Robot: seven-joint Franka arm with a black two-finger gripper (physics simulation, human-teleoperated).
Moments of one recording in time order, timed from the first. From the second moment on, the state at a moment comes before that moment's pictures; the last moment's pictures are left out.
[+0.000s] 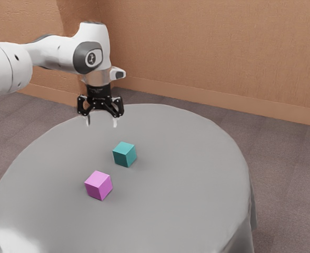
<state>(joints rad) -0.01 0.39 0.06 -1.50 0.00 1.71 -0.35</state>
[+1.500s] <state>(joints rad) -0.01 0.60 0.07 -1.62 -0.12 2.24 0.18</state>
